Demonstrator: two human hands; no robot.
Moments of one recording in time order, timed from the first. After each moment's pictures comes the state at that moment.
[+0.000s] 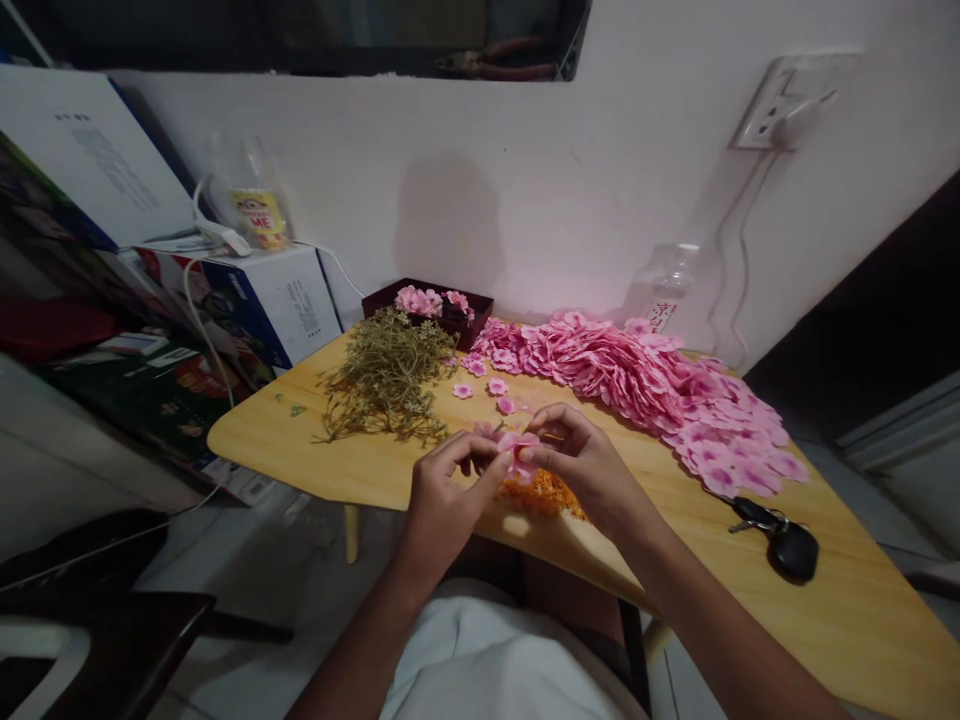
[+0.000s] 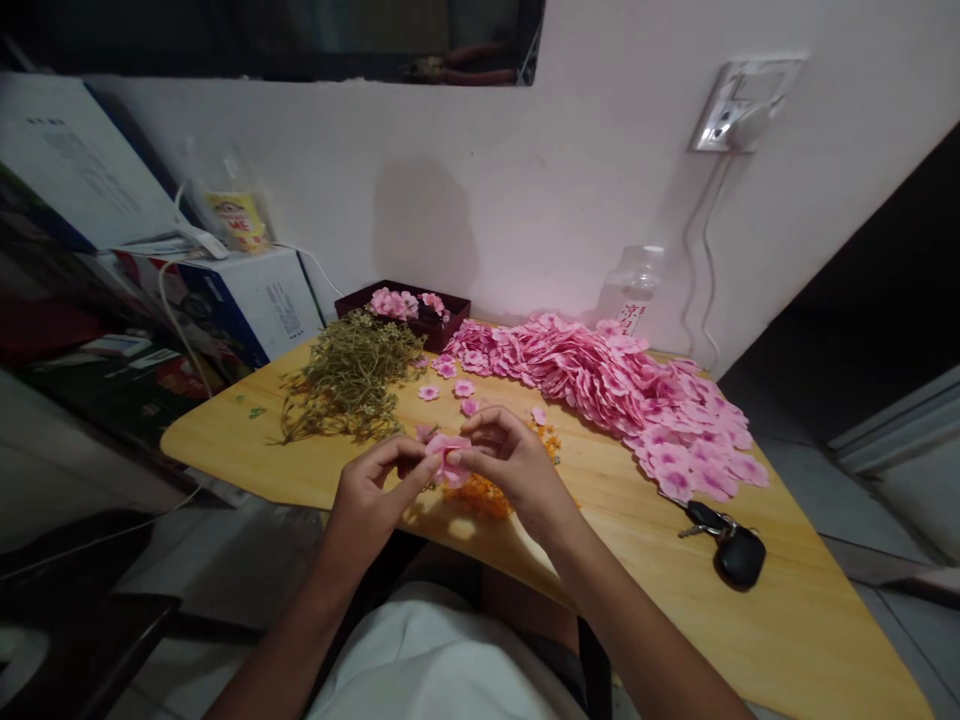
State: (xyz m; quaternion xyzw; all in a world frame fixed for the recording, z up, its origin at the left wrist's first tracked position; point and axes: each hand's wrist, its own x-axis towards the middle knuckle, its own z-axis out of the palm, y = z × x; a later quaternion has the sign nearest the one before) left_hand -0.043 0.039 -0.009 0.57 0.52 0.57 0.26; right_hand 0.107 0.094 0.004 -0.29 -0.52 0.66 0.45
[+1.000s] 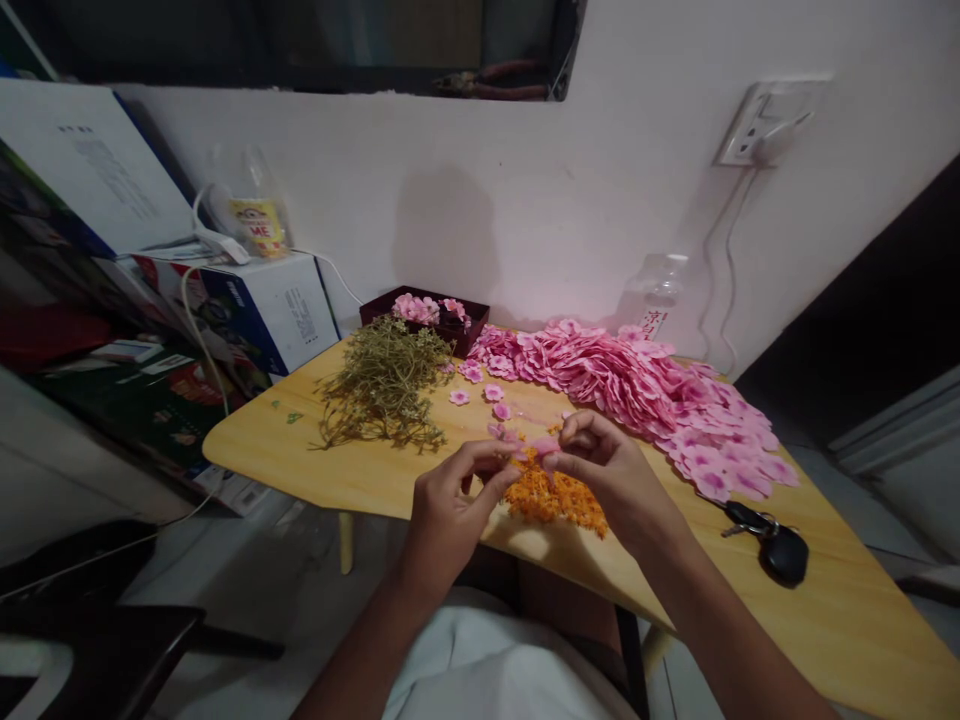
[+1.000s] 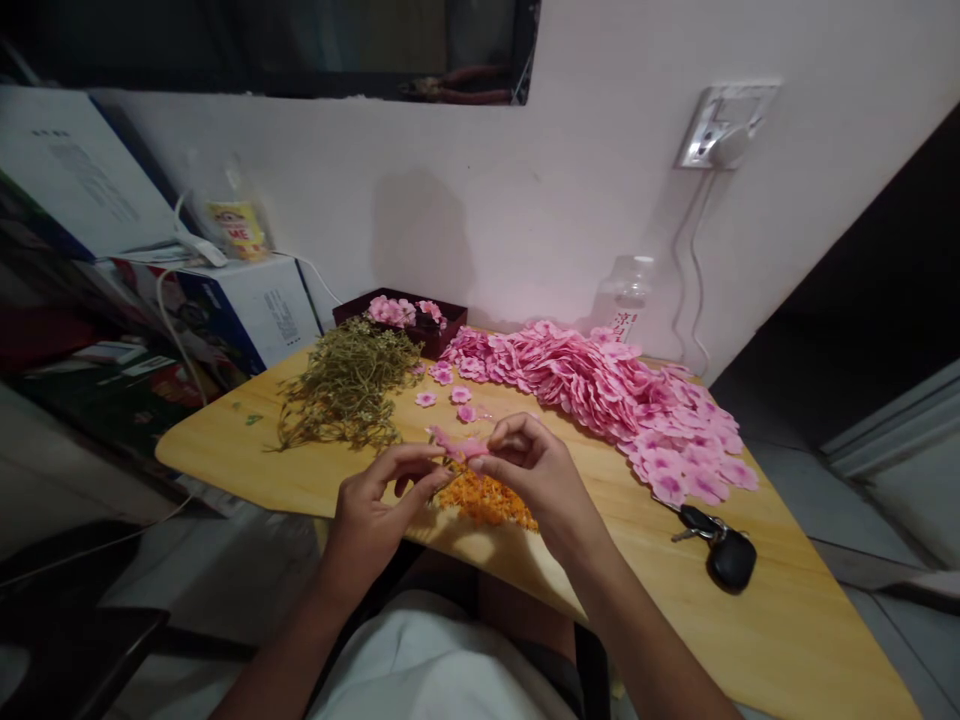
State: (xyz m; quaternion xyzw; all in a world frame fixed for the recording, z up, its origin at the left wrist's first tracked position) left_hand -0.034 0.032 -0.006 0.60 0.52 0.58 0.20; right_hand 0.129 0.084 0.016 -0.33 -0.55 0.61 0.48
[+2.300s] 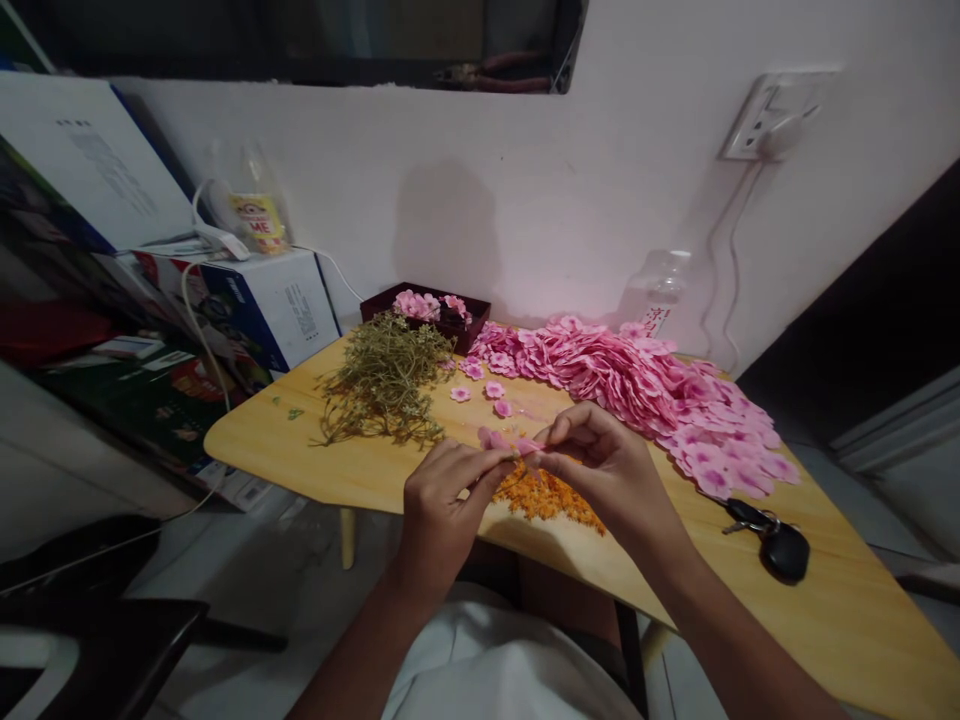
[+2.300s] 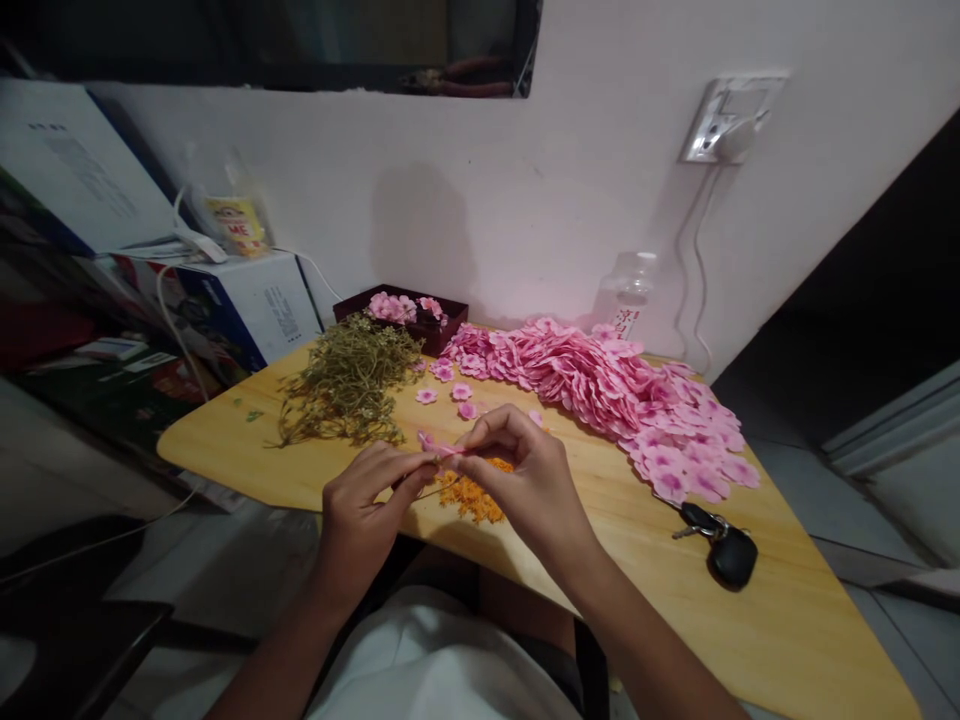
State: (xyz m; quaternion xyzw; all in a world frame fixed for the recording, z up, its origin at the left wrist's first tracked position) left_hand -0.041 0.033 -0.007 0.68 0.46 0.57 0.02; right_hand 0.118 0.075 0.031 -0.31 -0.63 0.53 0.48
